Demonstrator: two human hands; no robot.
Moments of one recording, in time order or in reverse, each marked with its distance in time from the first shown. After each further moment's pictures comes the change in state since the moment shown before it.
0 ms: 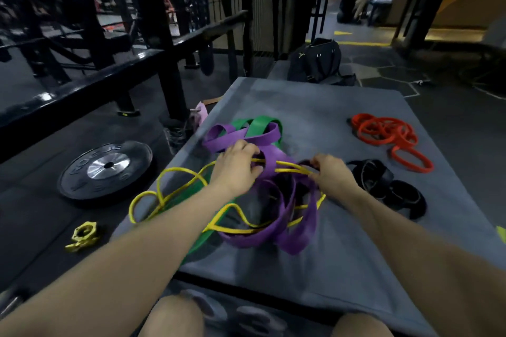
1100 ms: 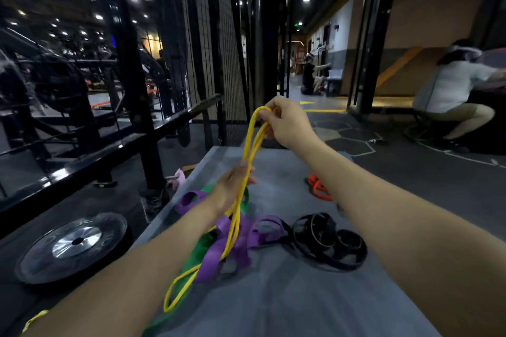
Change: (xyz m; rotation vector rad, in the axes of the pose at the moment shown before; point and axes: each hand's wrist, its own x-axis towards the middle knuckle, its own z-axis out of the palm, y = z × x) left_hand 0.010 0.098 -0.080 -1.092 -0.045 -0.019; right_hand -0.024 -0.107 -0.211 0.622 0.385 -0.348
